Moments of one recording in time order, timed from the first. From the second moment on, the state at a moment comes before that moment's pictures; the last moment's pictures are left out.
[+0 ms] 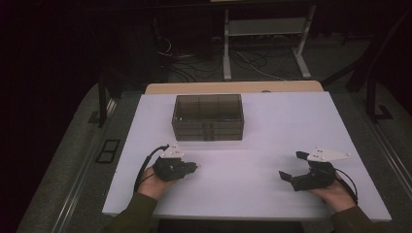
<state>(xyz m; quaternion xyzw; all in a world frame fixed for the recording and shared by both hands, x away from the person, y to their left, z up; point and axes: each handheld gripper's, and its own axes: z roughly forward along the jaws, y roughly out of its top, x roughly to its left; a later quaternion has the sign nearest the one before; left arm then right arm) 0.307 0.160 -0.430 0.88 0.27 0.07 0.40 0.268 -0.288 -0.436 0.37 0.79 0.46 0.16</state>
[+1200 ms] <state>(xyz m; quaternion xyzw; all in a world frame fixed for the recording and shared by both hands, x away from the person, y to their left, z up) 0.317 0.202 -0.416 0.85 0.31 0.11 0.41 0.268 -0.287 -0.439 0.37 0.79 0.46 0.16</state>
